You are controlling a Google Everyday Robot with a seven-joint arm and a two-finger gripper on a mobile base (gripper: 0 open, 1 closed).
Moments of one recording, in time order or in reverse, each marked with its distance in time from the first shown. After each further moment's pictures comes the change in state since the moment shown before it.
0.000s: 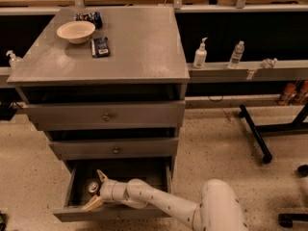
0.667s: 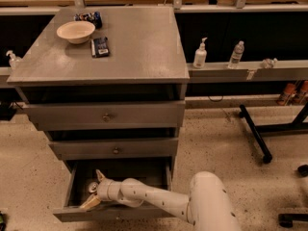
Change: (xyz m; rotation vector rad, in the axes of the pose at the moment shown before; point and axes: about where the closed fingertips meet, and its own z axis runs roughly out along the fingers) arm 0.013 -0.008 0.023 0.033 0.083 -0.005
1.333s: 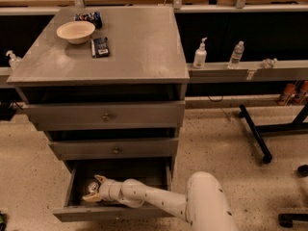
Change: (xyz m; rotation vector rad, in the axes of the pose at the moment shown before) arm 0.022 -0.009 0.004 0.037 0.037 0.070
